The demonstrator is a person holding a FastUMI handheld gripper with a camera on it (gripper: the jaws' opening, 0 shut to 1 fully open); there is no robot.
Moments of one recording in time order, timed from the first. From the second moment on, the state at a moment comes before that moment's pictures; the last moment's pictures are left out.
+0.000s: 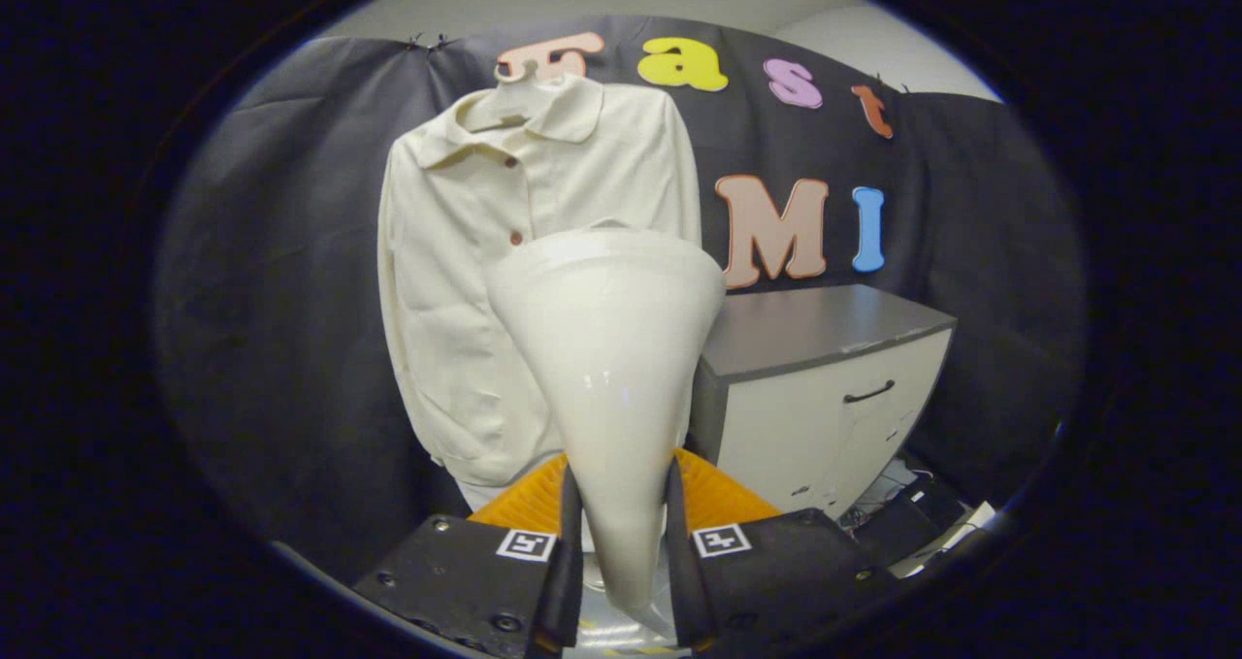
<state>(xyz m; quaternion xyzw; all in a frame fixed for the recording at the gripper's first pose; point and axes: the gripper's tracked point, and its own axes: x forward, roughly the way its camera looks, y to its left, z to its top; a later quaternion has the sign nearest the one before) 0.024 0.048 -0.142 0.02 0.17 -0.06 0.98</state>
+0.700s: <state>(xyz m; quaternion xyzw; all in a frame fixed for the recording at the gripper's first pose) -0.087 0.014 -0.013 0.01 0.05 -0.06 1.00</state>
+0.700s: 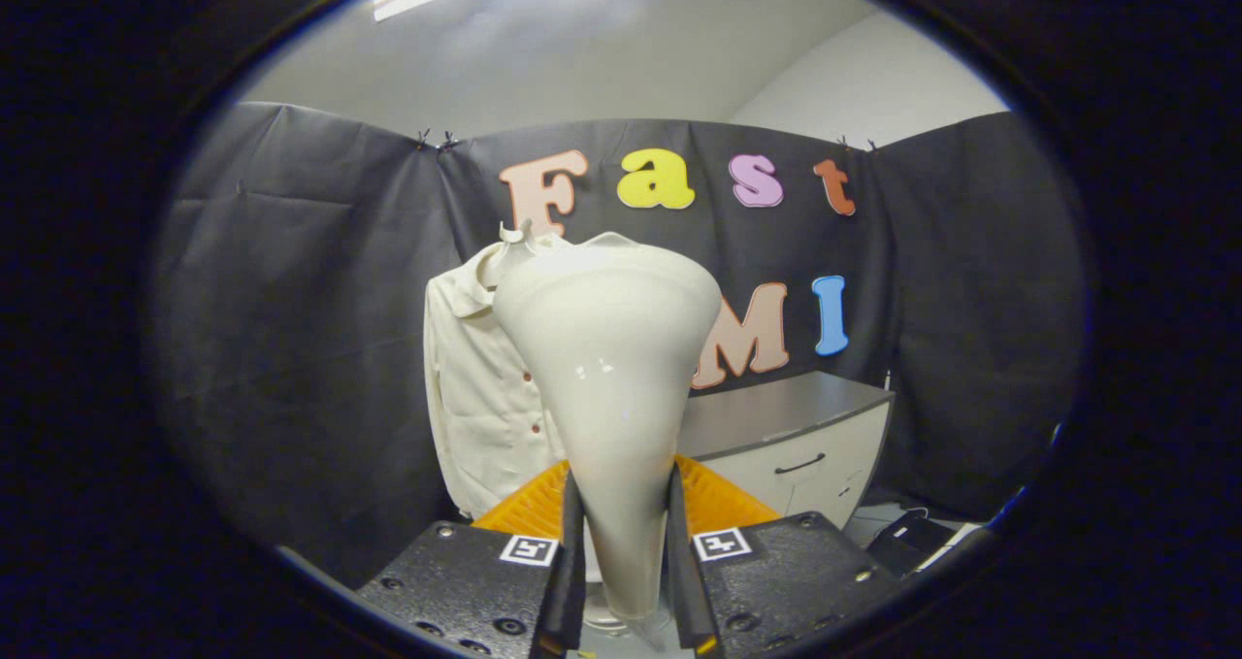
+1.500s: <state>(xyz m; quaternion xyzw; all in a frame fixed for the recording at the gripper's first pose) -0.067 0.023 -0.015 -0.01 0.04 -0.02 1.00</state>
